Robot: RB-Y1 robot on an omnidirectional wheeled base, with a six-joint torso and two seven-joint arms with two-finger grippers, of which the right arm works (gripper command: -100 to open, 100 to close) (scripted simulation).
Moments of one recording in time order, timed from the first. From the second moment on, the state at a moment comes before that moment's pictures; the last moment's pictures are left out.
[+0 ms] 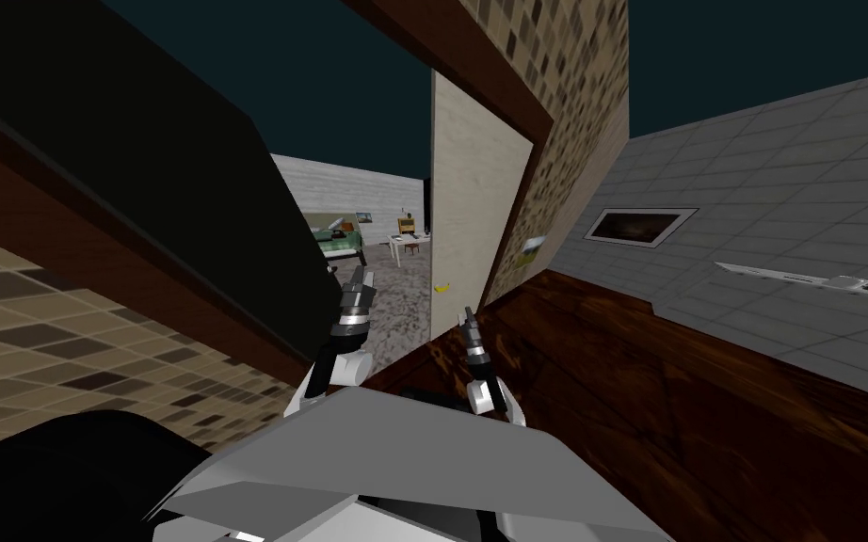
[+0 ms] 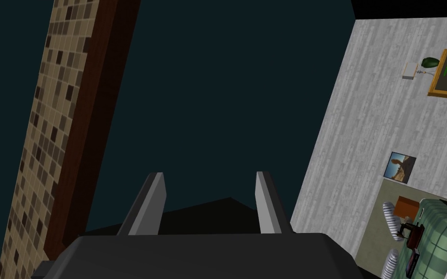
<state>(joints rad) 0.14 -0.13 0.39 -1.44 -0.09 -0.70 -0.02</state>
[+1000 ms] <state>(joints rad) 0.04 -0.16 0.53 -1.17 -0.10 -0.73 -0.07</state>
